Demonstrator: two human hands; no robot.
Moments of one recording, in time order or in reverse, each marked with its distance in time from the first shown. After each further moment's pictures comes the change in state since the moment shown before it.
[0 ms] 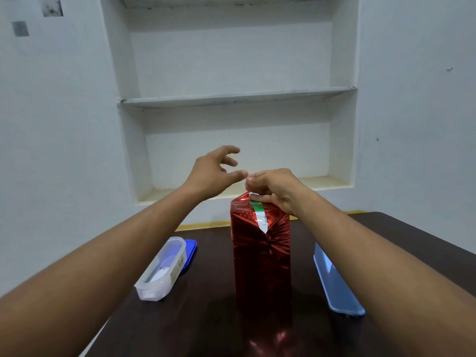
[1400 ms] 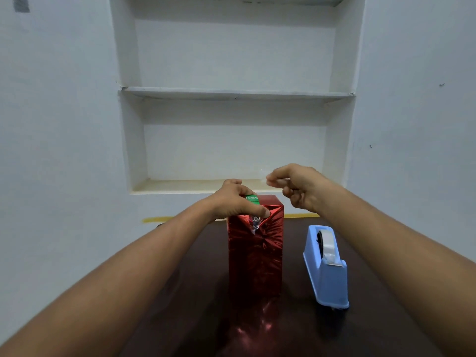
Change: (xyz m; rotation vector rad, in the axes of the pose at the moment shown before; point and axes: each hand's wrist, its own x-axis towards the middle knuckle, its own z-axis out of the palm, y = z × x) left_hand -0.024 -0.016 0.049 -0.111 -0.427 -0.201; right_hand -0.034 -0.027 -0.024 -0.239 0.209 0.189
